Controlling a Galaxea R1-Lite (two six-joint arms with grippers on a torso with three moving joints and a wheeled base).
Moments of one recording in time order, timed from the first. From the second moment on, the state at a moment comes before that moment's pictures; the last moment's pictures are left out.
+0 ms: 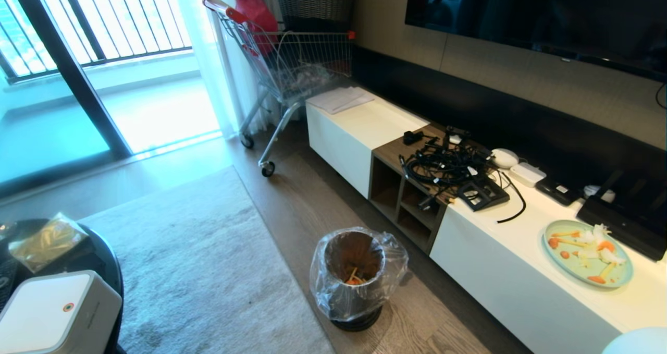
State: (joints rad) left arm 0.00 0.00 0.00 -0.01 0.01 -0.10; right arm -0.01 0.00 0.00 -0.02 -0.01 0.01
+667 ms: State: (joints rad) left arm 0.00 0.00 0.00 -0.01 0.01 -0.10; right arm -0.01 0.00 0.00 -0.02 -0.01 0.01
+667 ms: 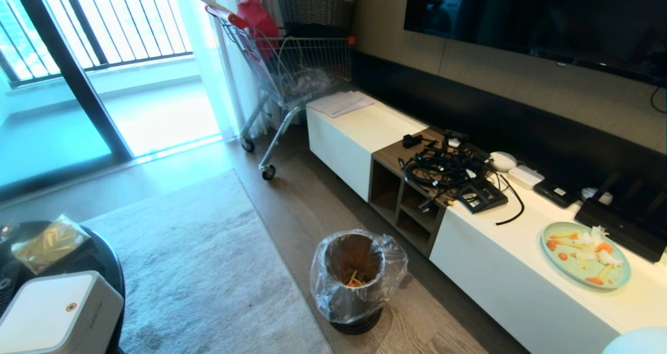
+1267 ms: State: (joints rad) left arm 0.00 0.00 0.00 -0.01 0.01 -0.10; right arm -0.01 0.00 0.00 -0.02 -0.01 0.01
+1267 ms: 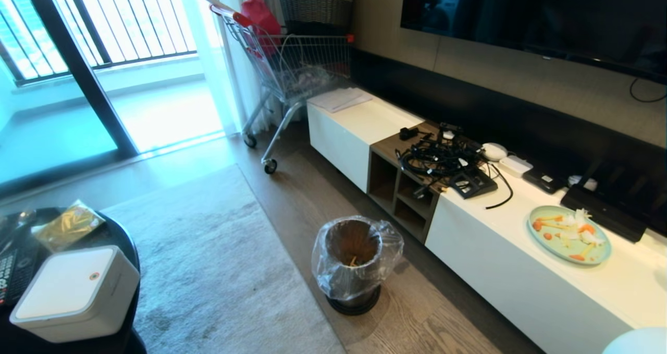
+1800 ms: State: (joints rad) left arm 0.00 0.00 0.00 -0.01 0.01 -0.10; right arm -0.01 0.00 0.00 -0.02 0.00 0.01
